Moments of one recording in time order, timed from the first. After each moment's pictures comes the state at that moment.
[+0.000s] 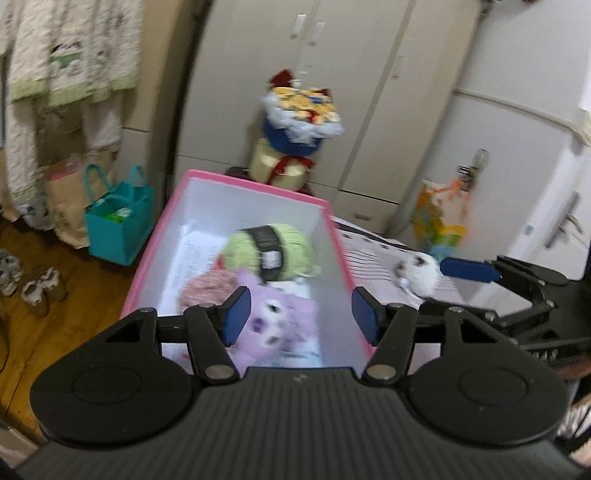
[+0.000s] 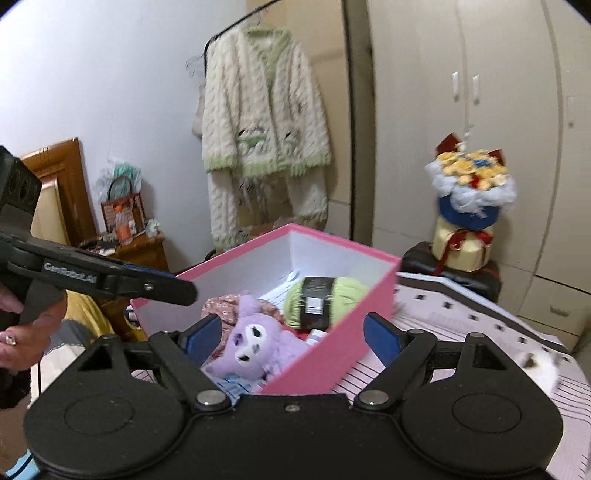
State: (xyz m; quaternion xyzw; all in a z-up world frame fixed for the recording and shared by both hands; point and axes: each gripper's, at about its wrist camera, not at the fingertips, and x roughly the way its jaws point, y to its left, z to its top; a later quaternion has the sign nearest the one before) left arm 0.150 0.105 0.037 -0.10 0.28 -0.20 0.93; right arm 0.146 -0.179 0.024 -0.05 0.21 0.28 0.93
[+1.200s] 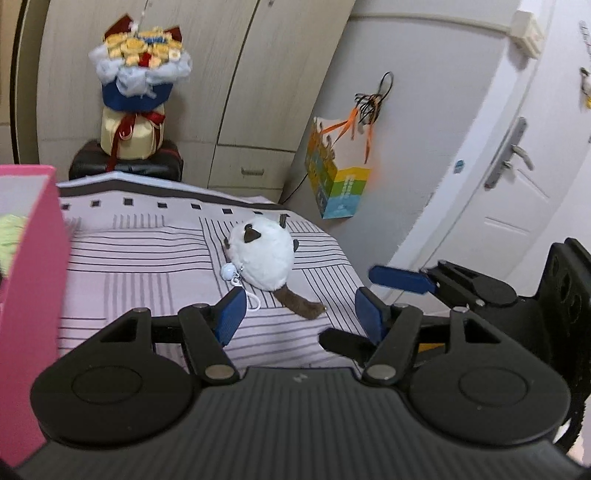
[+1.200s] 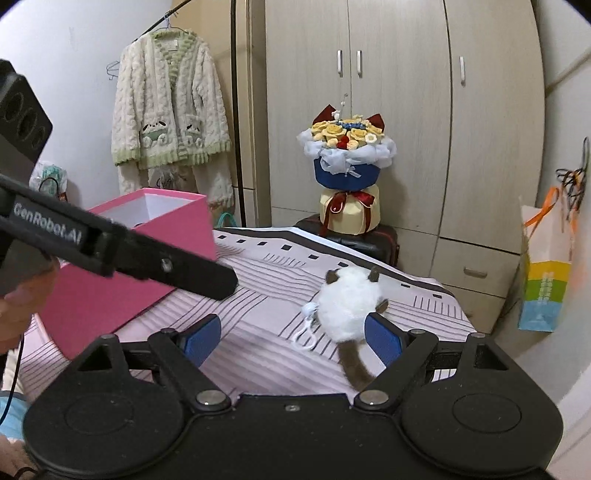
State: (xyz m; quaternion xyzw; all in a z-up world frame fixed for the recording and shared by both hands) left arm 0.226 -0.159 -0.007 -0.07 0.33 -0.33 0.88; right arm 0.198 -0.368 -0.057 -0.04 0.21 0.19 0.96
